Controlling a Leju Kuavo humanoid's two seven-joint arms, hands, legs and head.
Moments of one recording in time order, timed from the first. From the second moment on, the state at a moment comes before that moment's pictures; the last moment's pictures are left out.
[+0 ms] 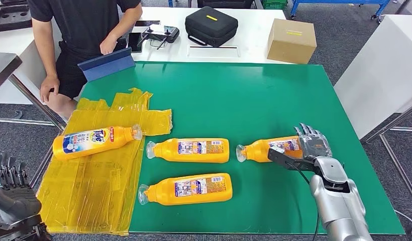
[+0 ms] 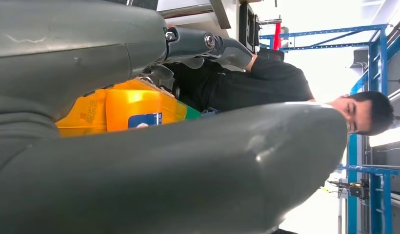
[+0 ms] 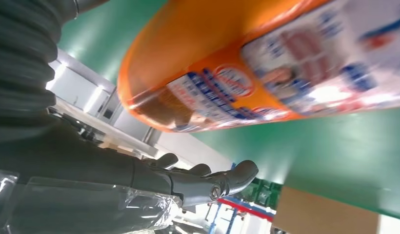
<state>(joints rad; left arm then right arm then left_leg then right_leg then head) 0.11 -0.08 0.34 -1.61 0.15 -0.05 -0.43 -0.39 -0.14 -0.15 -0.99 1.46 -0.01 -0.12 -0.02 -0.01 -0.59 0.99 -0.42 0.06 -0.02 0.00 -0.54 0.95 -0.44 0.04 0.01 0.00</state>
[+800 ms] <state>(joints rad) 0.14 -0.13 0.36 -1.69 0.15 -0.04 -0.40 -0.52 -0.10 -0.13 -0.74 1.53 0.04 -0.05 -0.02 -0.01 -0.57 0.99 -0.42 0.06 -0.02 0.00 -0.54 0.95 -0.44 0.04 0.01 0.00</state>
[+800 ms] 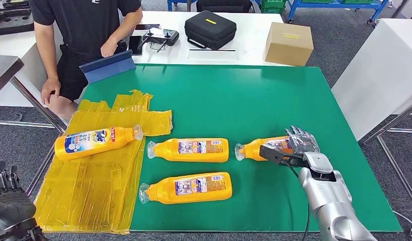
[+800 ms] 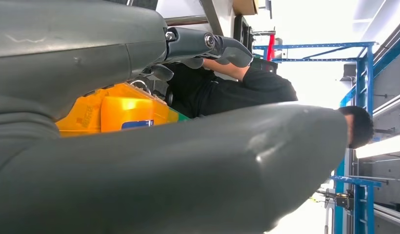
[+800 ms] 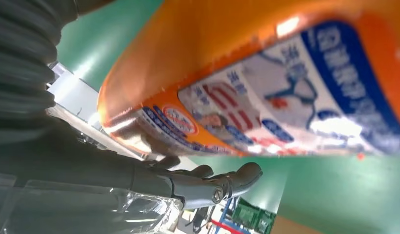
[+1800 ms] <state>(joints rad) 0.19 -0.14 0.39 -1.74 0.16 -0.09 -0.37 -0.48 -0.09 -0.22 -0.82 1.44 0.09 -0.18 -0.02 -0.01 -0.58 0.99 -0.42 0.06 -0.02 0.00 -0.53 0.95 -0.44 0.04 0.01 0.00</state>
